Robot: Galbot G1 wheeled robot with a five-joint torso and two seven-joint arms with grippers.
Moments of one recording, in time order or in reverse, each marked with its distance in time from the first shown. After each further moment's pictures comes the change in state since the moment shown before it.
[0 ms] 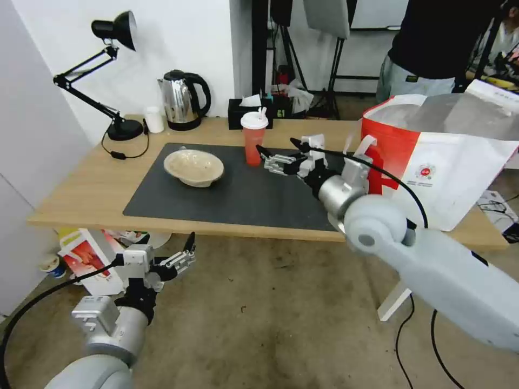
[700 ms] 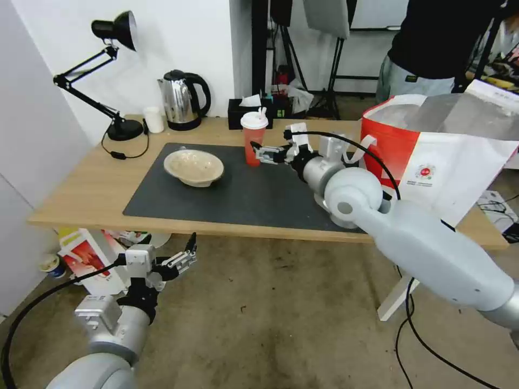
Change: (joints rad) left arm -0.010 0.008 0.002 0.003 -0.004 0.000 0.000; right arm 0.143 0.108 -0.080 -0.136 0.036 -0.102 0.099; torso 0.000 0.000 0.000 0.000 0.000
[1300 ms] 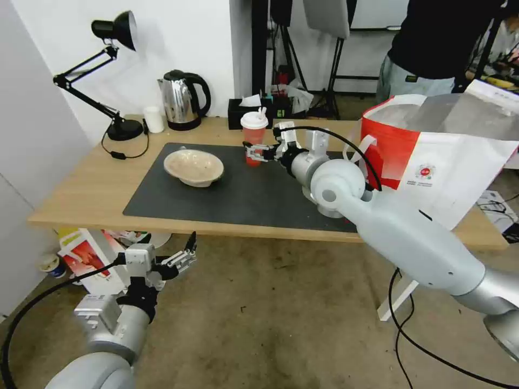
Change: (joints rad) left arm 0.001 -0.003 0.000 -0.002 -0.002 0.000 -0.001; right arm 0.037 0.087 -0.009 -0.111 0.041 -0.034 0.013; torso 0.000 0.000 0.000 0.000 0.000
